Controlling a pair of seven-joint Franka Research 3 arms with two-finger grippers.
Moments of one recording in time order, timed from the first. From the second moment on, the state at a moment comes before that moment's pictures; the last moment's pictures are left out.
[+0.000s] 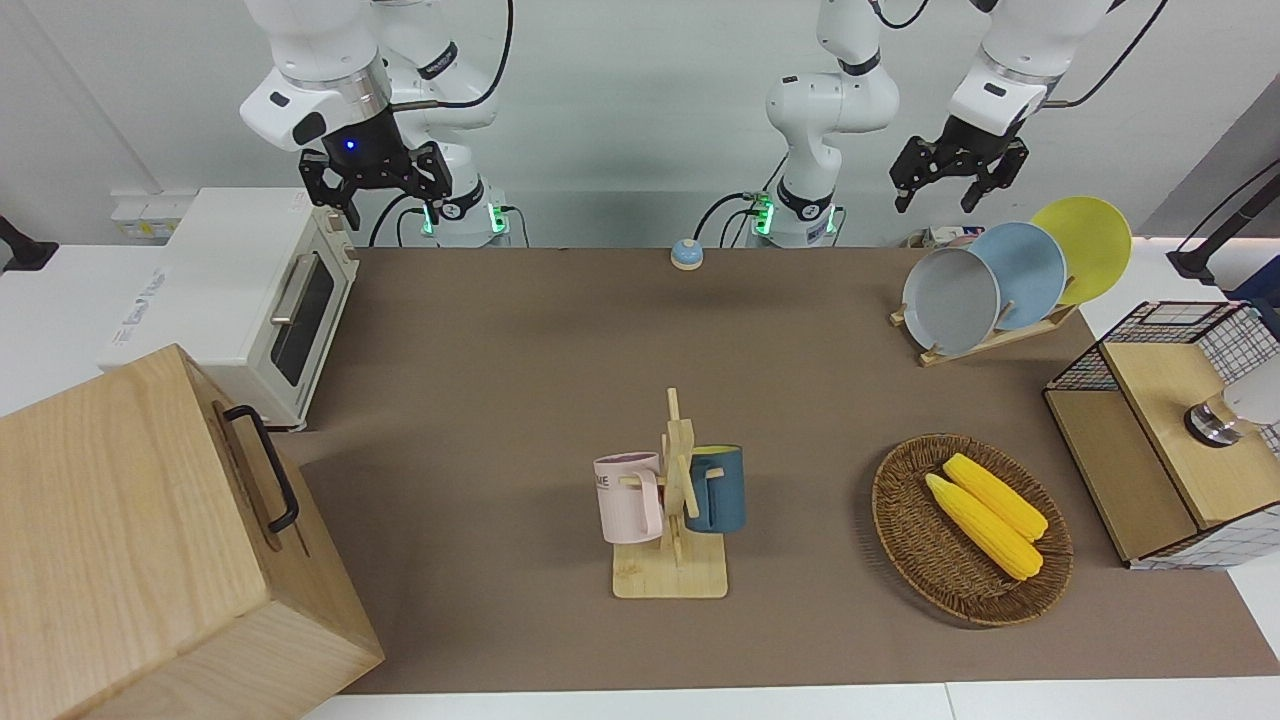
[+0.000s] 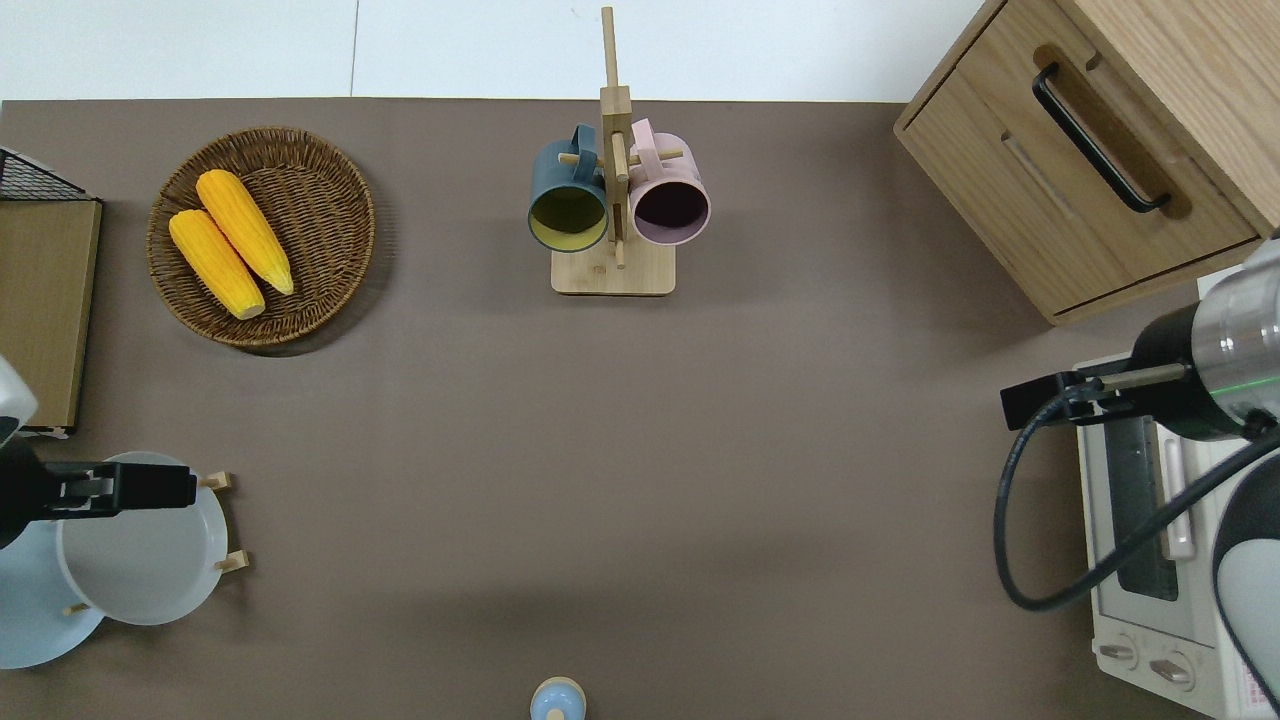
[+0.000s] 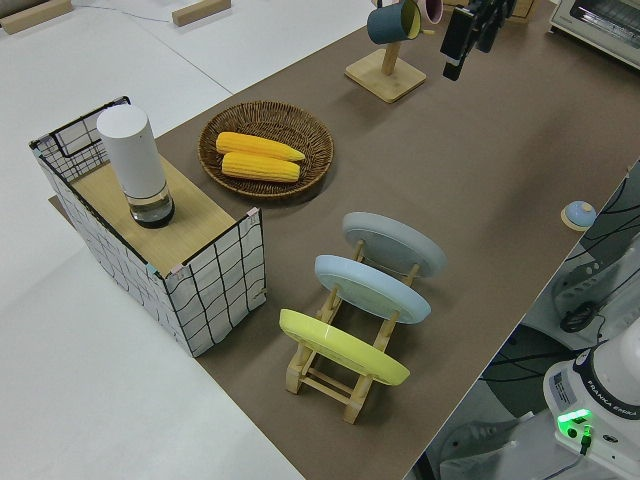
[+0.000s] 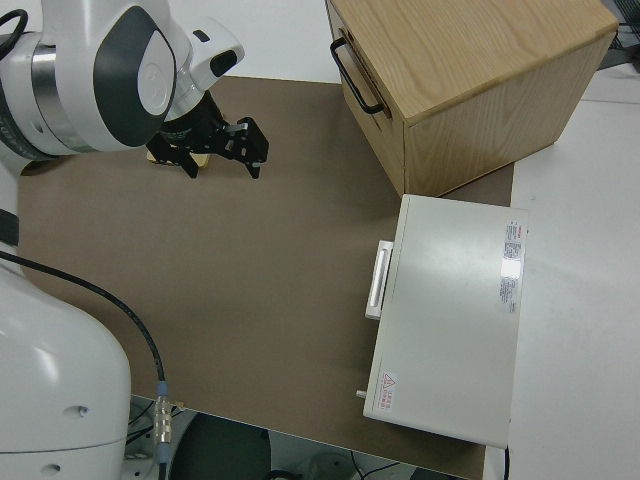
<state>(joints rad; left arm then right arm) -0.03 -0.25 -0.01 -1.81 -0.03 1.53 -0.04 -0.05 -0.02 0.19 -1.50 0.00 1.42 0.06</state>
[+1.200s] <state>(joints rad) -0.03 -0.26 0.16 -1.81 0.04 1.52 0.09 -0.05 -0.02 0.19 -1.50 0.00 1.42 0.06</state>
